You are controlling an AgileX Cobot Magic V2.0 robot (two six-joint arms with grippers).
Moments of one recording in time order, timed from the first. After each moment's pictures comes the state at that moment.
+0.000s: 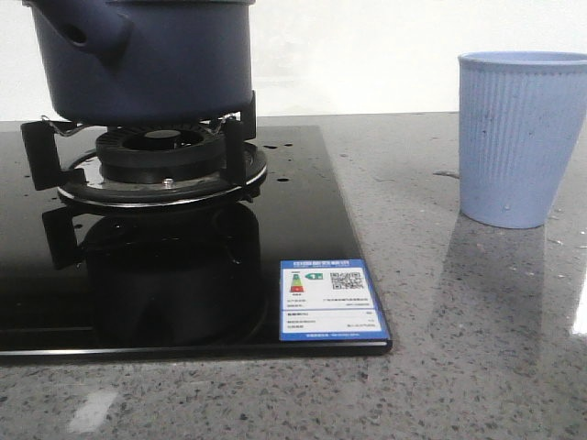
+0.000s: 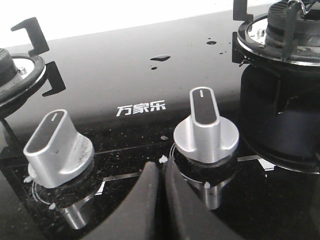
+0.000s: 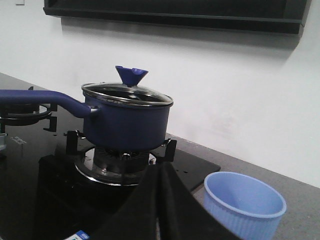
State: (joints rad) left arm -0.01 0.00 0.00 -0.05 0.33 0.23; right arm 0.20 0.15 -0.20 -1.47 -0.41 1.37
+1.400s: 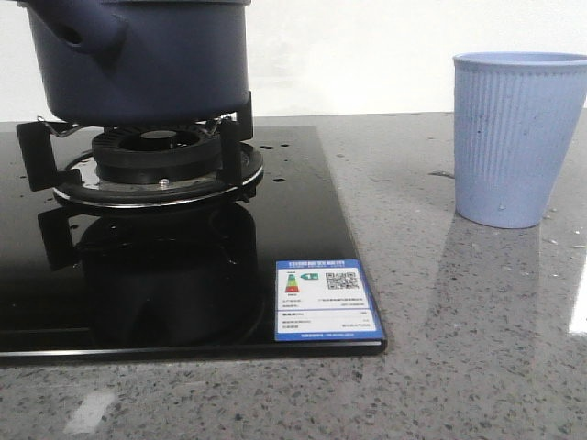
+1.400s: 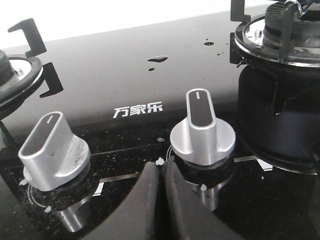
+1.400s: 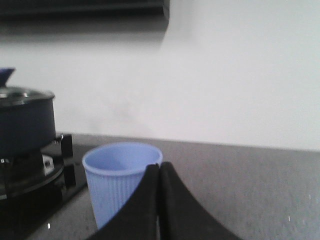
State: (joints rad) left arm -0.01 0.00 0.00 -0.05 0.33 0.23; right arm 0.20 0.15 -0.07 -0.06 -0.15 0.06
